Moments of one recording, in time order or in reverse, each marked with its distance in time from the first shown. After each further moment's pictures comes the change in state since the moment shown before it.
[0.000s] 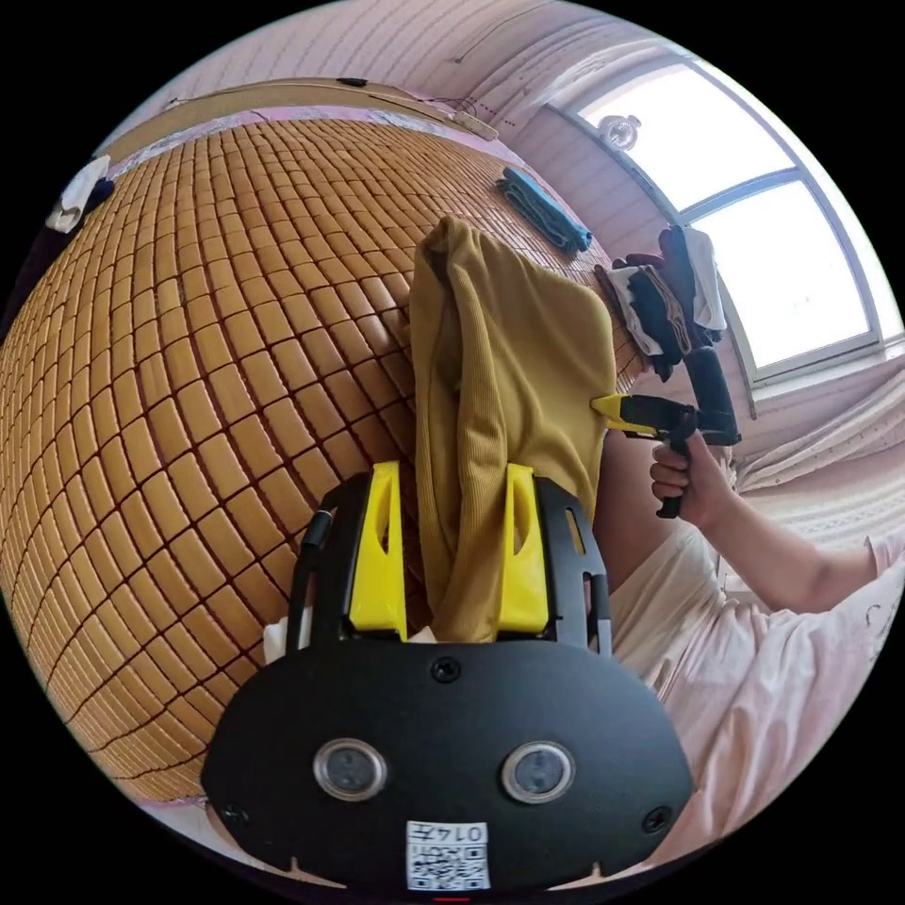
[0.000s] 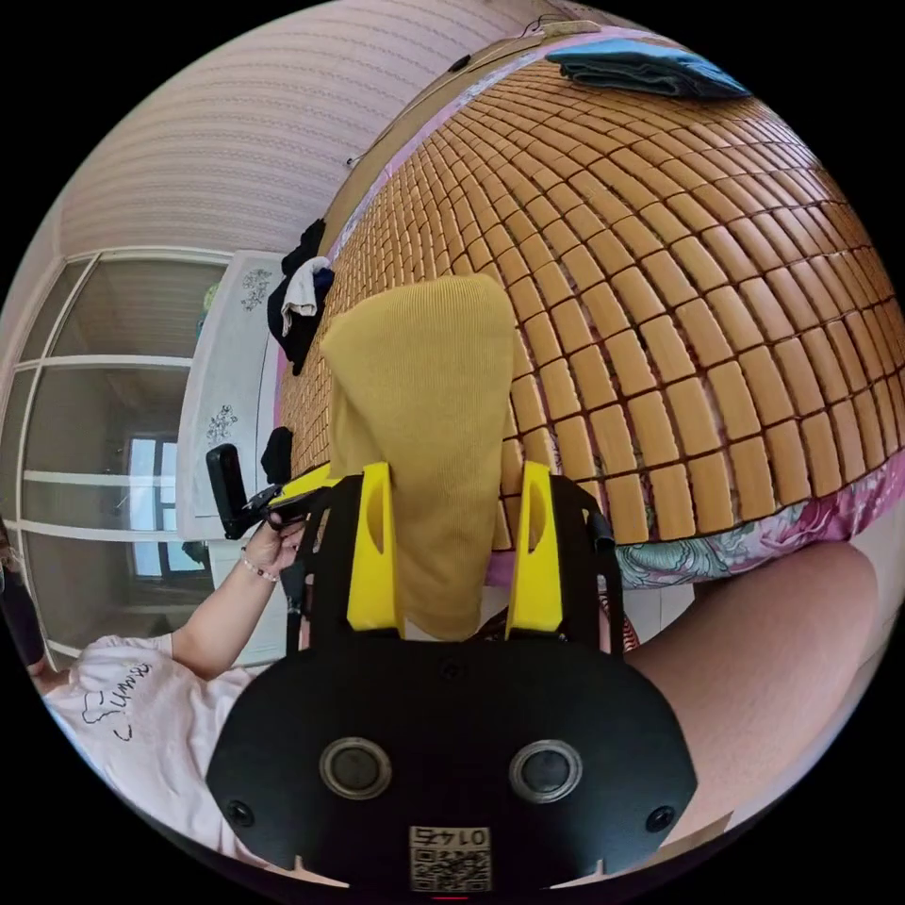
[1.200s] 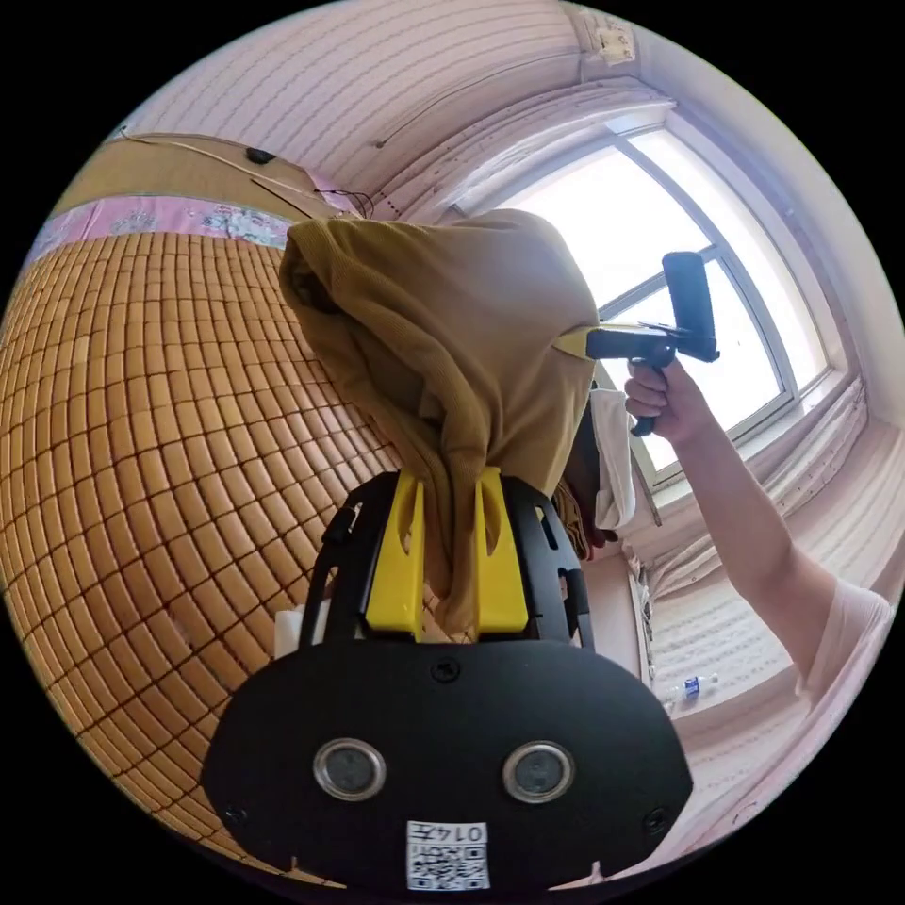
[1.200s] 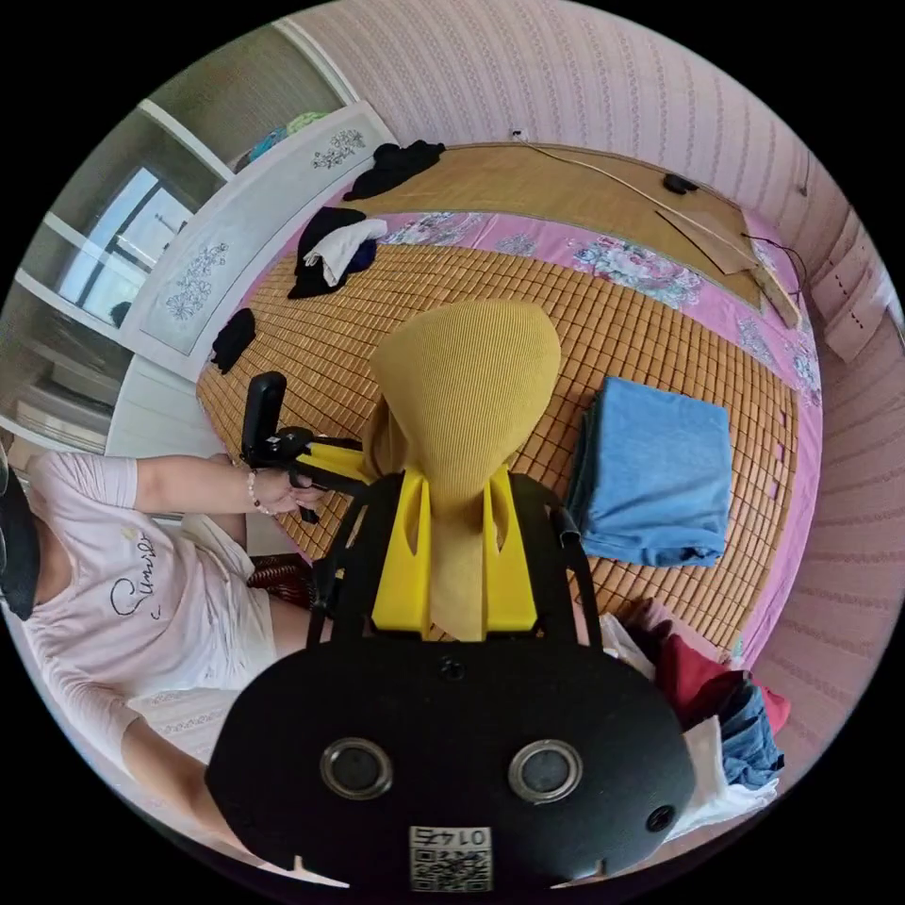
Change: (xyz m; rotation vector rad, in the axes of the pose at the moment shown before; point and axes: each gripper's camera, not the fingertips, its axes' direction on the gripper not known) left arm 0.117 -0.312 0.051 0.356 0.268 0.065; right arm -0.146 -0.264 -0.184 -0.214 0.431 -0.679
